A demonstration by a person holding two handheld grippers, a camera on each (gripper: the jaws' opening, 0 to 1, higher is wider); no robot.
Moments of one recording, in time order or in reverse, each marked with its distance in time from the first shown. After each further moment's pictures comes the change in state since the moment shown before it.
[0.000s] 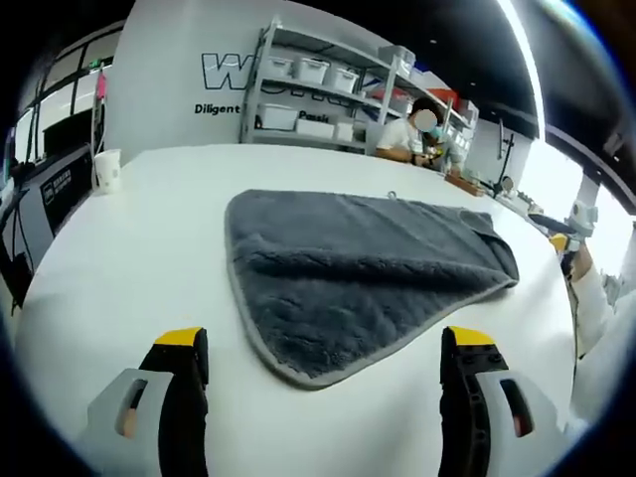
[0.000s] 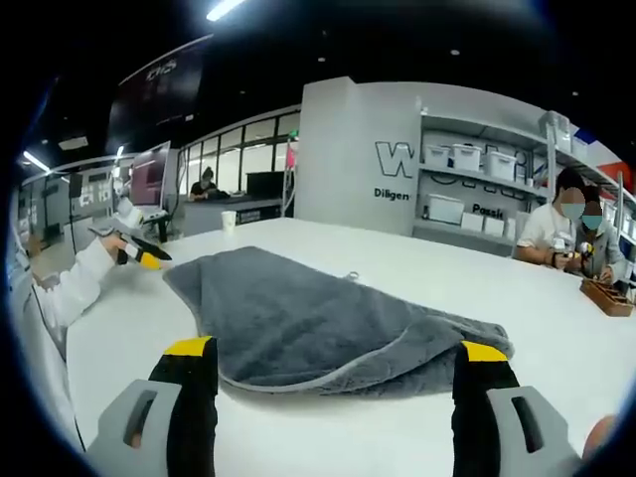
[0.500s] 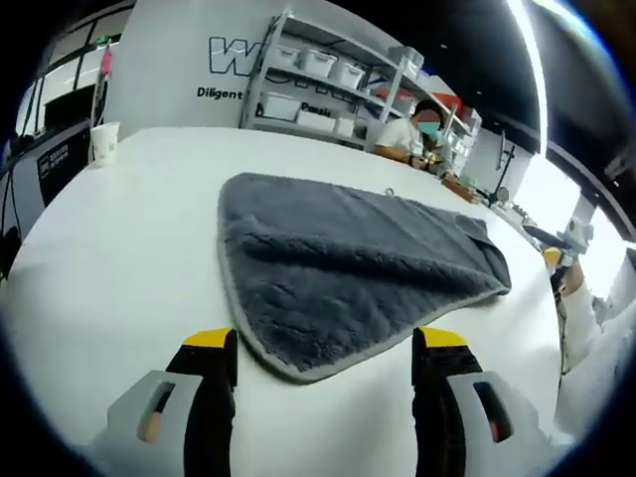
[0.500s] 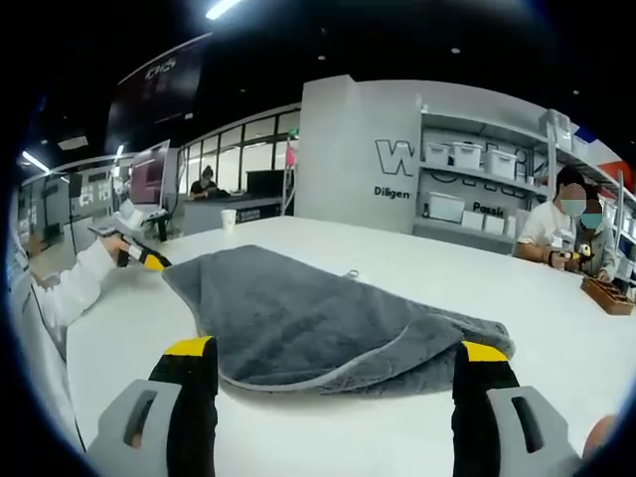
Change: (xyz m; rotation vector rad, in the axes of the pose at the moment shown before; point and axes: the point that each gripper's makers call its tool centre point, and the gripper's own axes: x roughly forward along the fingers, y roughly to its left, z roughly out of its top) left arm 0.001 -0.003 -0.012 -0.100 0.021 -0.037; right arm 0.000 -0.002 -0.002 0.009 0.006 0.001
